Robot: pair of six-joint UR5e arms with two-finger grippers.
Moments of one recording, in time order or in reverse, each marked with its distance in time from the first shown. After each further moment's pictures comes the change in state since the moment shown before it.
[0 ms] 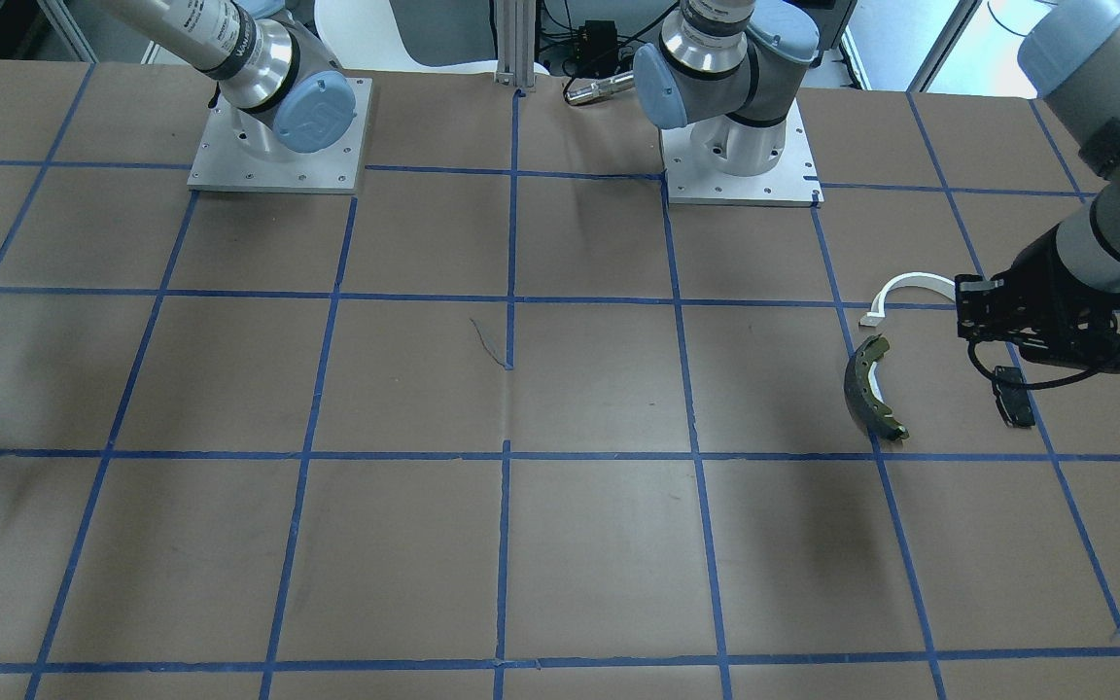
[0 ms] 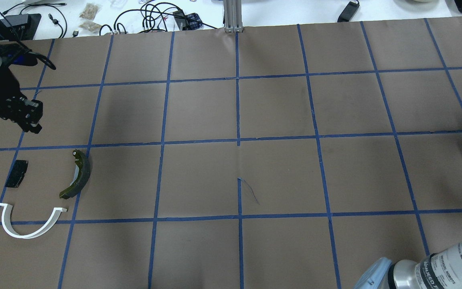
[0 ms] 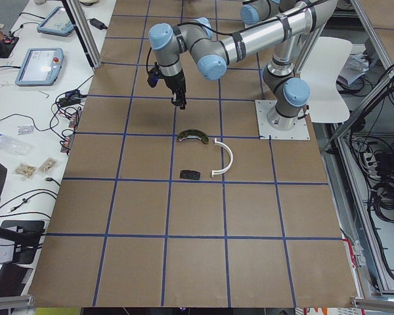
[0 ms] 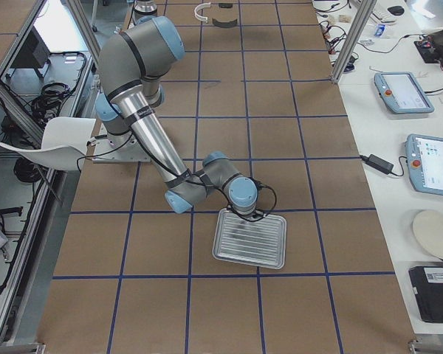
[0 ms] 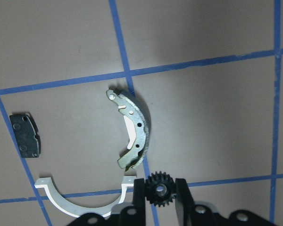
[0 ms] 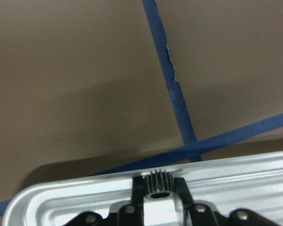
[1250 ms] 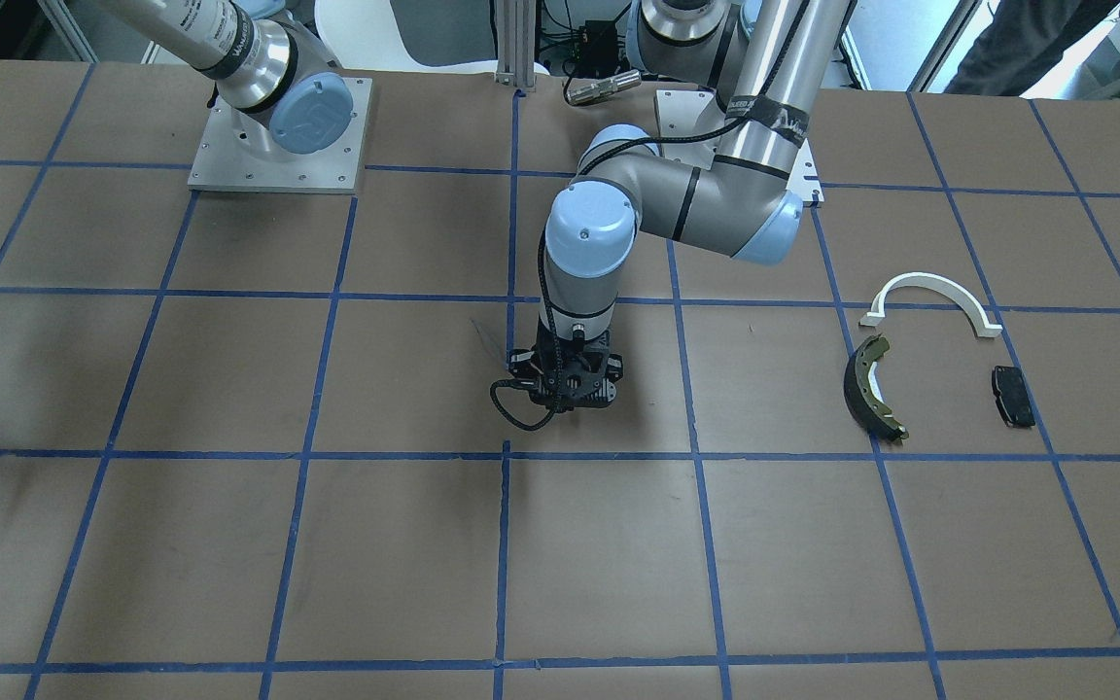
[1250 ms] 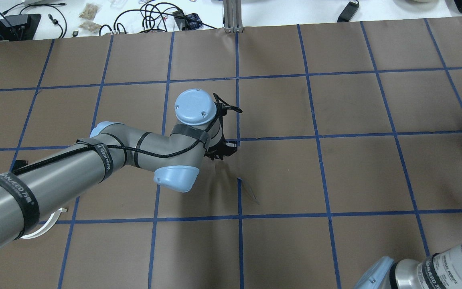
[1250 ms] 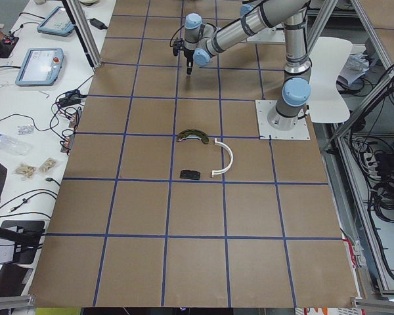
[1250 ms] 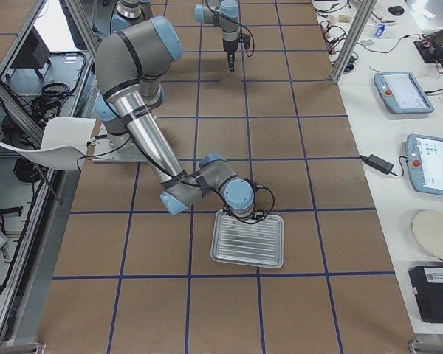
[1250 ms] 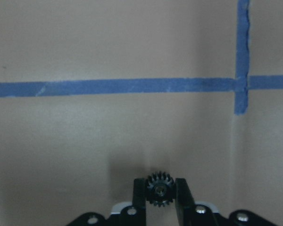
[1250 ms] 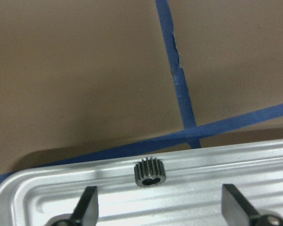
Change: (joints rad) left arm -0.776 -0.213 -0.243 0.673 -0.153 -0.912; right arm -0.023 -0.007 0.004 -0.012 0.019 -0.086
